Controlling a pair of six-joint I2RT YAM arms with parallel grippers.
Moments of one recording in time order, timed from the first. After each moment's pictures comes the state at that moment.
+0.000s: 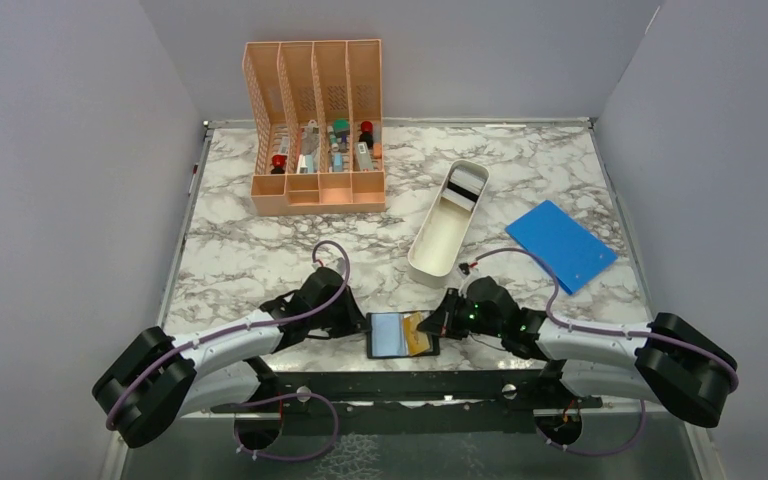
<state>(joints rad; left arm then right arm) -0.77 1.08 0.30 -0.03 0.18 -0.98 0.91 1.13 0.24 0.31 -0.13 1.04</state>
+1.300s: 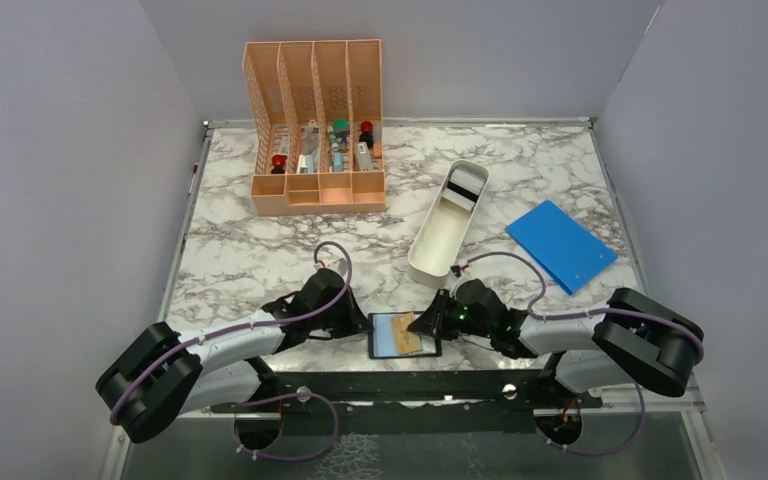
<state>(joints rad) -0.77 1.11 0.28 0.03 0.19 -0.98 0.94 1.35 0.22 0.57 -0.11 1.12</state>
